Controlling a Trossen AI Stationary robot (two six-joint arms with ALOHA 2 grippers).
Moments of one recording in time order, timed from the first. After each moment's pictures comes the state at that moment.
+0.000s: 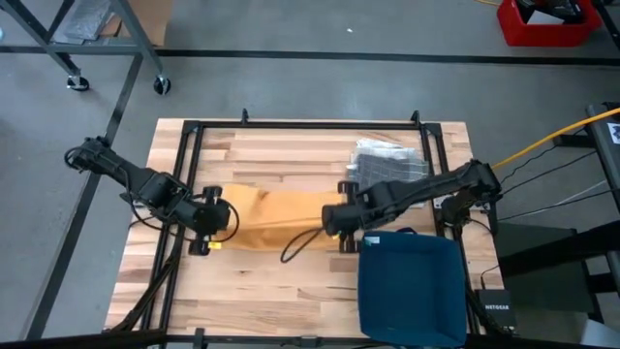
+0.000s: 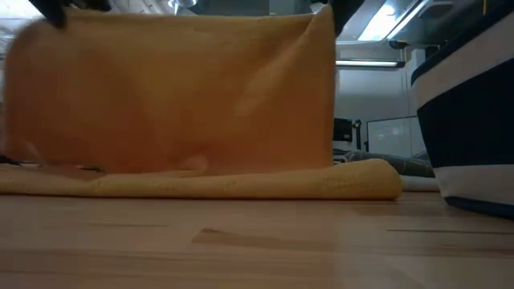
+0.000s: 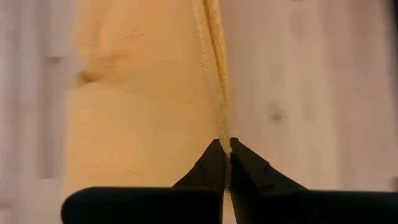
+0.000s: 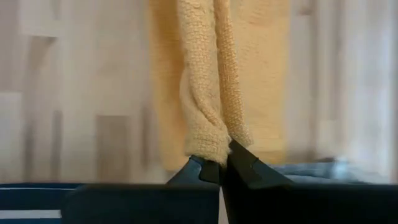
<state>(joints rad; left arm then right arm) -0.52 1.04 1.09 -1.19 -0.20 -0.41 0.28 1.76 1.73 -1.22 0.24 0.20</state>
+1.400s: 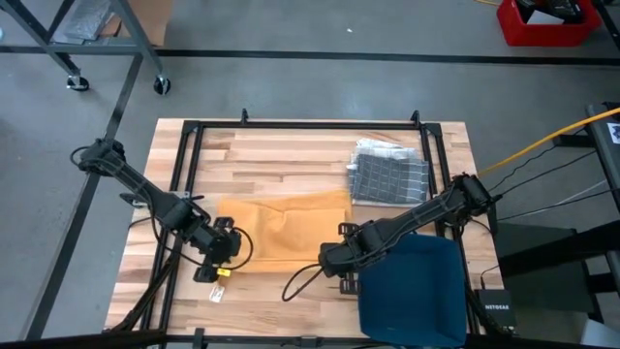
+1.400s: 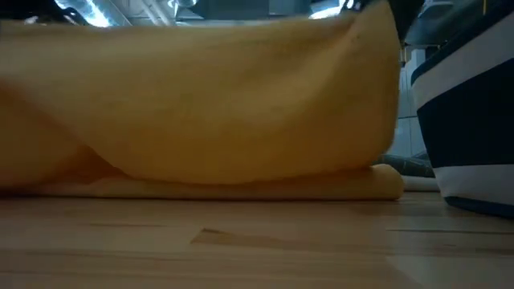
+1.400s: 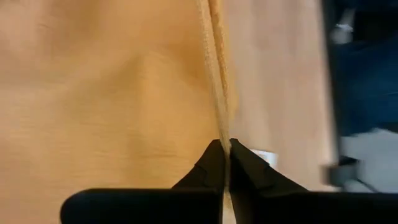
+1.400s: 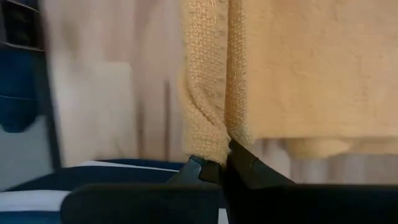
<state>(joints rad) -0.63 1.19 0.95 -0.91 0.03 -0.51 0.47 1.89 1.66 -1.15 -0.05 0.47</state>
